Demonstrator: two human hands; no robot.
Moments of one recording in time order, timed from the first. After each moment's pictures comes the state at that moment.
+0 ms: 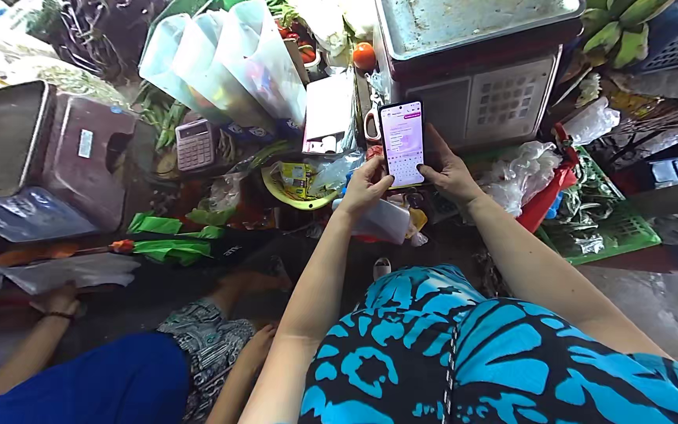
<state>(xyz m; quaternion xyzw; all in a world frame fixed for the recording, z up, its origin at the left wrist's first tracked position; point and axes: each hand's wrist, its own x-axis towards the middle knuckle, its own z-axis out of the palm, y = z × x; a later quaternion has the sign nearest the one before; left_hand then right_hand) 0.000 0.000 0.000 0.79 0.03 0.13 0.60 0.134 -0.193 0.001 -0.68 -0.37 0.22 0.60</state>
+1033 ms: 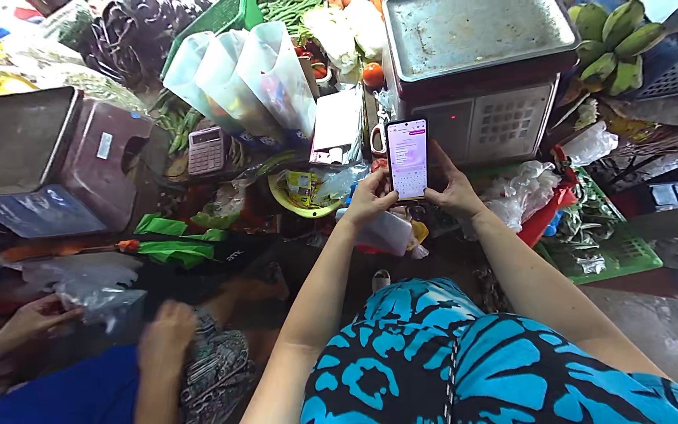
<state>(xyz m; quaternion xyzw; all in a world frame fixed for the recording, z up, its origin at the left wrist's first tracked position) -0.004 -0.004 0.003 0.79 0.04 0.15 0.59 0.129 -0.199 0.014 -0.68 -0.38 0.24 0.58</state>
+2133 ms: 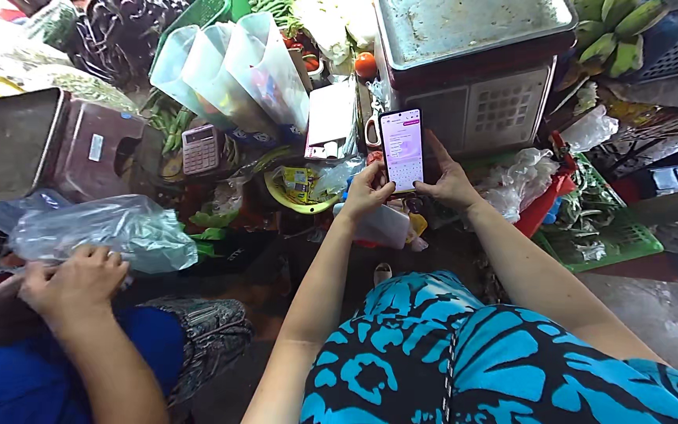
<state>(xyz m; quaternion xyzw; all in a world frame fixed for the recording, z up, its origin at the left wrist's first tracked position) -0.001 -0.005 0.002 0.80 0.05 0.16 0.57 0.129 -0.194 0.009 -0.67 -0.37 0.22 0.60</state>
